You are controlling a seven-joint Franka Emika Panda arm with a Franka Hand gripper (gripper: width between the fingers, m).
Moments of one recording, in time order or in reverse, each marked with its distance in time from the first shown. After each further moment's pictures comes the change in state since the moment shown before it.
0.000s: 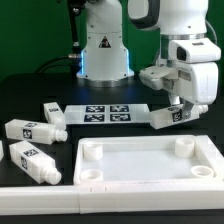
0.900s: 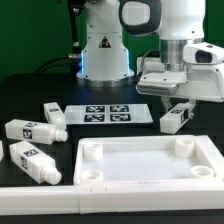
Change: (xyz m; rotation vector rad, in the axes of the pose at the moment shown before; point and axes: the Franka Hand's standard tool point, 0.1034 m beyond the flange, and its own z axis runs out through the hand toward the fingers) arm 0.011 -0.019 0.011 -0.006 0.009 -0.669
